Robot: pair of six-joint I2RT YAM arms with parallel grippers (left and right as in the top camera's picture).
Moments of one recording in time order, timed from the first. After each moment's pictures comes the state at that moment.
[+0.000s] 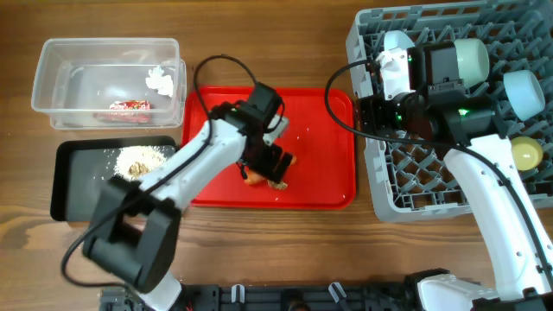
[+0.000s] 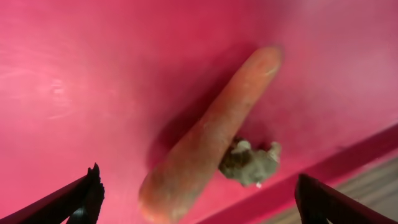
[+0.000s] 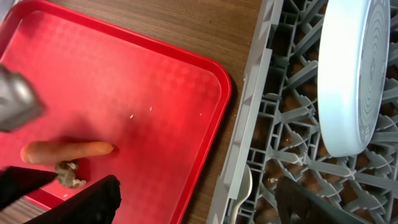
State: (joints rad) left arm -0.55 1.80 1.22 -0.87 0.11 -0.05; right arm 0.20 1.41 1.32 -0.90 -0.13 -0.11
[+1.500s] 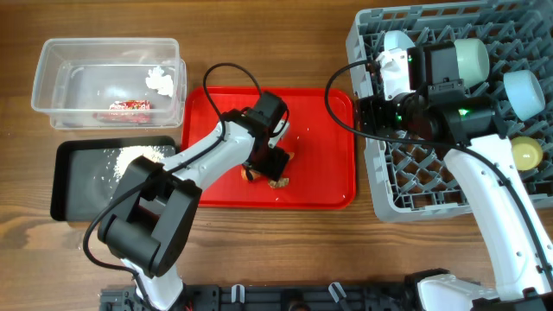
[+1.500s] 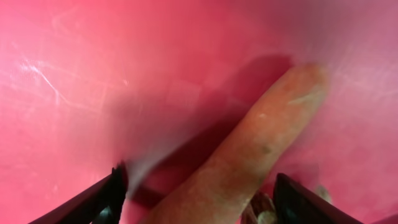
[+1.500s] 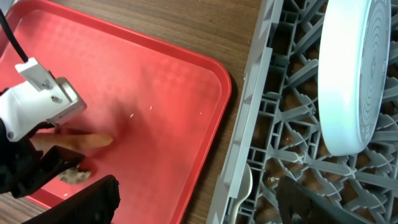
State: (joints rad) left arm -0.56 1.89 1.17 -0.72 0.07 -0.09; right arm 0.20 1.41 1.32 -0.91 -0.13 -0.11
